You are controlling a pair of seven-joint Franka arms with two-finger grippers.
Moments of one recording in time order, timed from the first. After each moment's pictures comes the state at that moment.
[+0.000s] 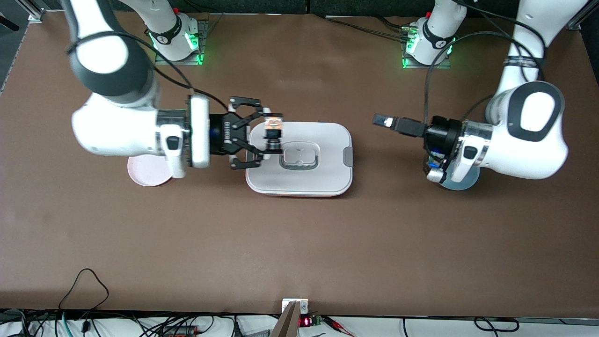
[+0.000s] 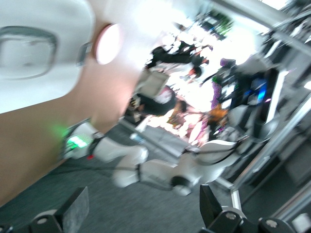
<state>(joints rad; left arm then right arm) 0.03 0.36 -0.21 -1.65 -1.38 1.56 -0.08 0.31 0.44 0.14 -1.44 1.41 1.98 -1.40</state>
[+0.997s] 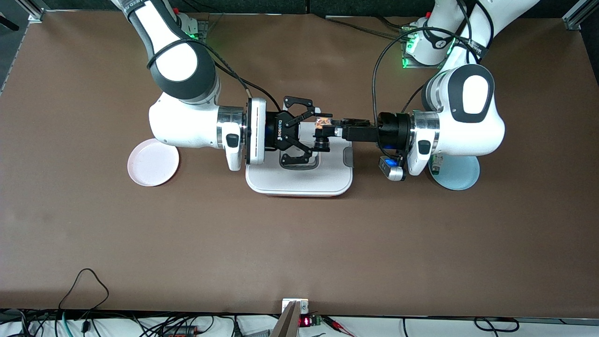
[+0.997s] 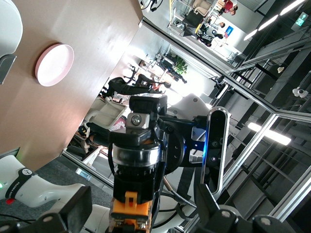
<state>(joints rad) 0.02 0.34 -0.42 -1.71 -1.58 1.93 -0.11 0.46 0.50 0.14 -1.44 1.56 2.17 -1.40</state>
